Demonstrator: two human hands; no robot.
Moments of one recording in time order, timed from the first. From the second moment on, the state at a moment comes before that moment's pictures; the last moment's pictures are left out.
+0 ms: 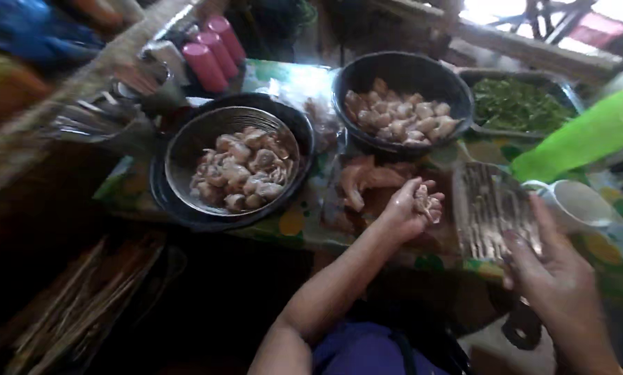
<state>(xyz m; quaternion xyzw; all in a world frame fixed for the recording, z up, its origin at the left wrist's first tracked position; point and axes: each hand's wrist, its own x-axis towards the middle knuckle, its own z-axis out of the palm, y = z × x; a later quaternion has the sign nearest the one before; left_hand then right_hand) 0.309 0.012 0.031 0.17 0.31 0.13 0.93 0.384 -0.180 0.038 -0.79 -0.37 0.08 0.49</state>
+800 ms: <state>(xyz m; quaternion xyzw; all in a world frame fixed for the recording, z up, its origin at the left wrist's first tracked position) 0.289 0.233 0.156 0.92 0.39 -0.05 -0.03 0.457 -0.186 -0.009 -0.80 -0.28 0.06 0.53</state>
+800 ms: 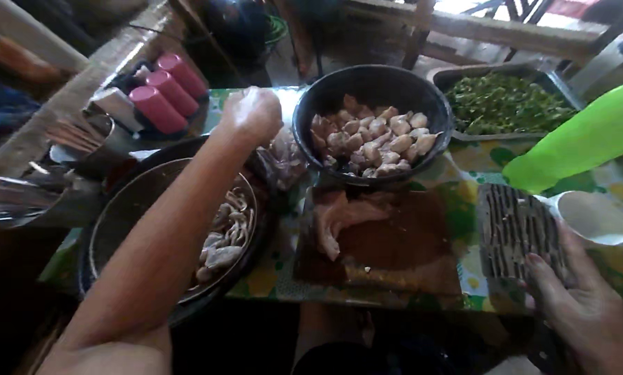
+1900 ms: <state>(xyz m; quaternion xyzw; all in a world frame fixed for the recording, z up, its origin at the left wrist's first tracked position) 0.410 0.228 0.057 0.91 0.28 -0.30 -0.08 0.472 -0.170 -0.039 -0.76 -0.25 0.08 0.59</state>
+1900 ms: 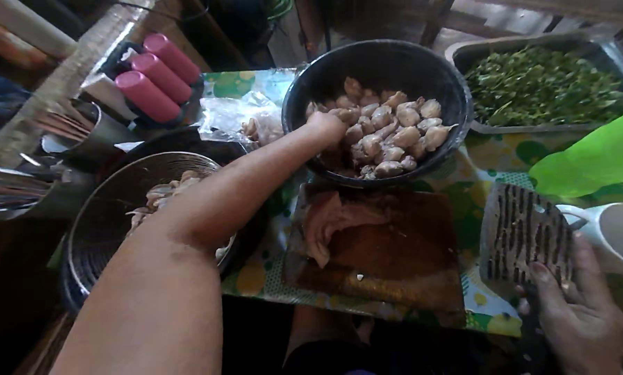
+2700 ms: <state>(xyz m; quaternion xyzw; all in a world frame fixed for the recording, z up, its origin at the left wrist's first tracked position) 0.330 0.031 -0.006 0.93 0.20 -0.07 0.29 0.441 -0.201 -0.019 -0.83 -0.37 0.06 0.42</state>
